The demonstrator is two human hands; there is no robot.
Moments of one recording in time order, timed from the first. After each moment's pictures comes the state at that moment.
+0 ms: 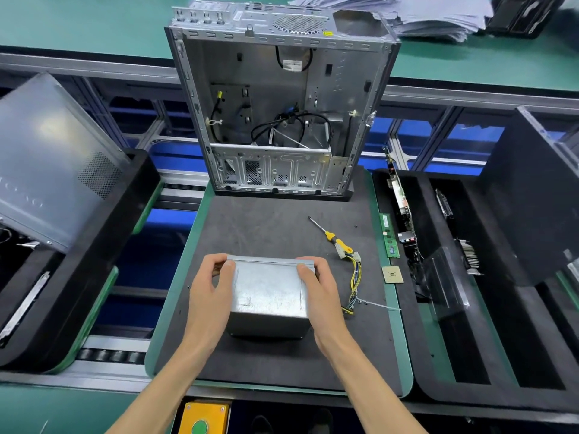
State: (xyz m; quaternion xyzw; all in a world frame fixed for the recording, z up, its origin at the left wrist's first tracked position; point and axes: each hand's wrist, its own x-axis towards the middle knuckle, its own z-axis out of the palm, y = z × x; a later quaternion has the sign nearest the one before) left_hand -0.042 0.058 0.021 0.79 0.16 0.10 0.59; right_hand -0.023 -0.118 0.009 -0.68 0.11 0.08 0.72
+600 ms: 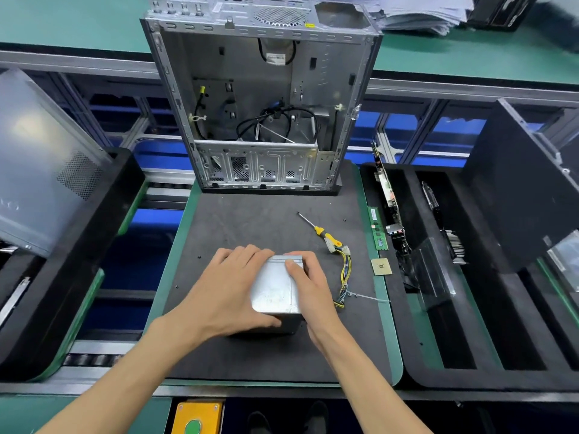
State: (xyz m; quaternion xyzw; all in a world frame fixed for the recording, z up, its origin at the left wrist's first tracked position) left_hand -0.020 0.050 0.053 0.96 -0.23 -0.02 0.13; right_hand -0.023 -0.120 0.012 -0.65 0.10 0.10 0.75
